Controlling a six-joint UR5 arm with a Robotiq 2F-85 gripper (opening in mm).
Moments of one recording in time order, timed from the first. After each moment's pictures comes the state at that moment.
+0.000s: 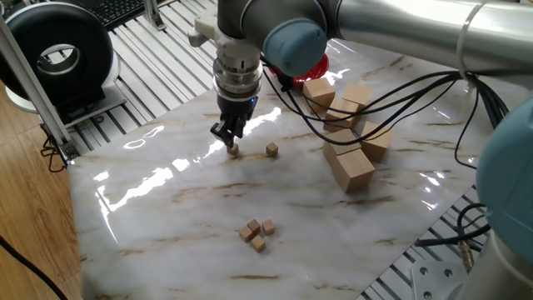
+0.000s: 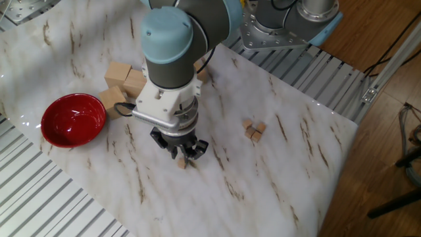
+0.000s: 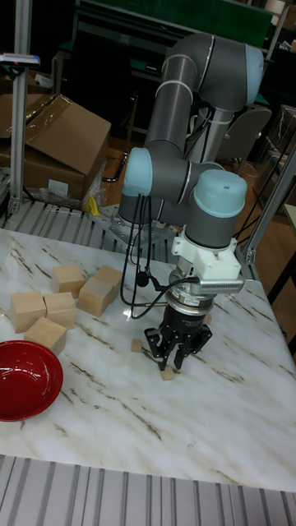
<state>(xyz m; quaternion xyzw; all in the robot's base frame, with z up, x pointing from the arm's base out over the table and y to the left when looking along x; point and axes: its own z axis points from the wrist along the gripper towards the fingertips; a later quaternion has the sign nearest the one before) 0.586 0.101 0.023 -0.14 0.99 0.03 0.05</state>
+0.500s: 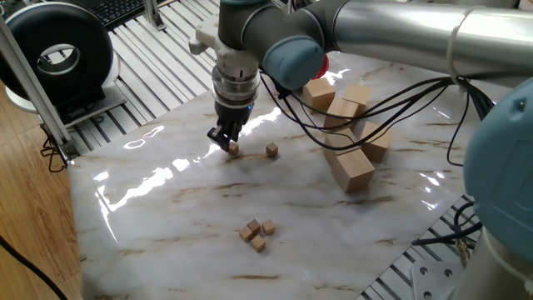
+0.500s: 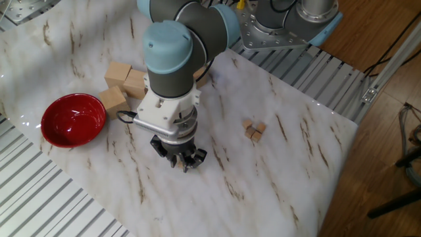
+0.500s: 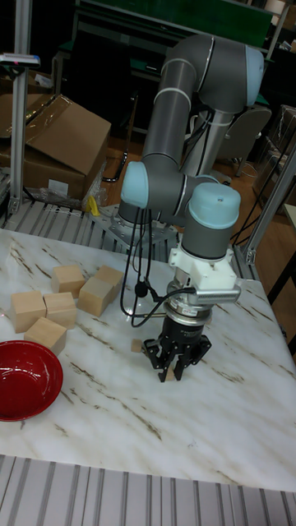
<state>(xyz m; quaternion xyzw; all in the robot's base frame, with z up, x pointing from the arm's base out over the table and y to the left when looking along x) 0.593 0.106 0.008 -0.14 0.99 0.03 0.06</state>
